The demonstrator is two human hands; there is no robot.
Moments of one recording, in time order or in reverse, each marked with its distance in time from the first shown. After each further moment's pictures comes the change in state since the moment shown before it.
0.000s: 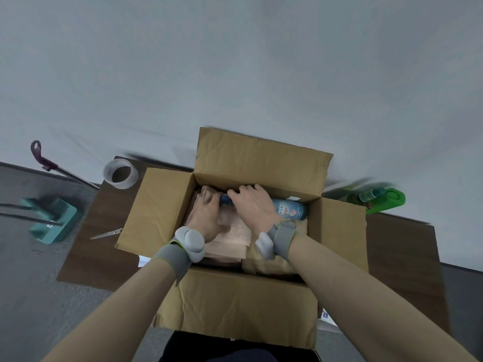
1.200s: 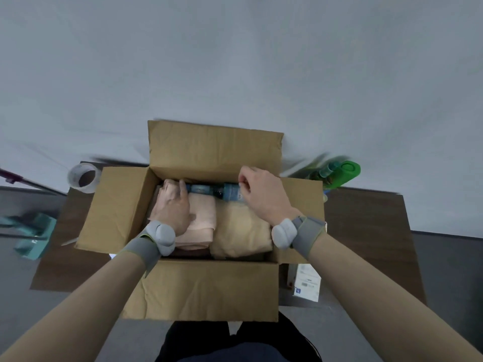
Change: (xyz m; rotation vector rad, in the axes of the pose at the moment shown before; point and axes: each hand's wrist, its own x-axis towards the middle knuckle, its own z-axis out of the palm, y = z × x) left_hand -0.002 0.033 0.014 0.546 -0.116 -0.134; right_hand -0.097 0.089 -0.029 0.521 0.251 0.216
